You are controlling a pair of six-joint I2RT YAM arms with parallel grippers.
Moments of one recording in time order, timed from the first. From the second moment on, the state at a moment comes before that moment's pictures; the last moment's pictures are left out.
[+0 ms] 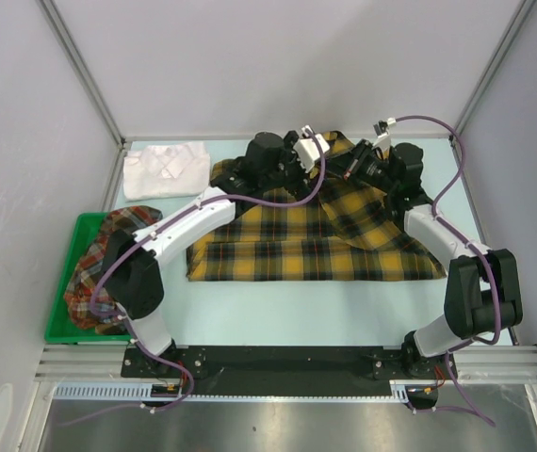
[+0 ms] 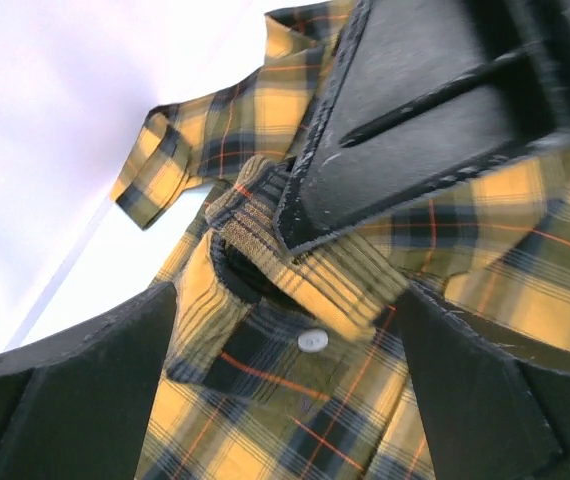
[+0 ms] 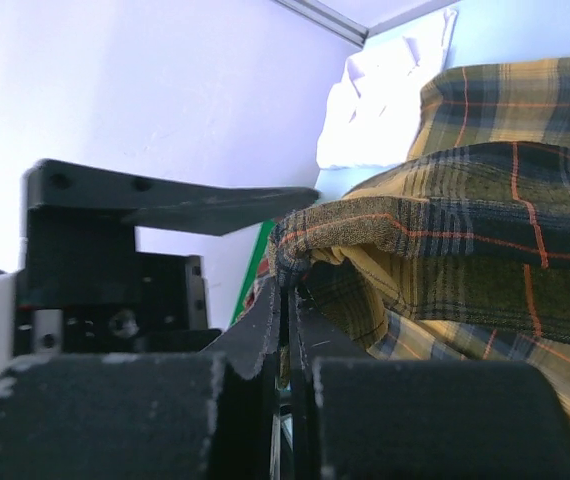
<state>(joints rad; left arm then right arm) -0.71 1.74 1.54 -0.15 0.20 0.35 0.21 1.52 1.04 0.45 -0.68 1.03</state>
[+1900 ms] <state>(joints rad) -0.21 1.59 1.04 -0.59 0.55 1.59 -0.21 1.64 1.05 -0.77 -0.49 -0.48</state>
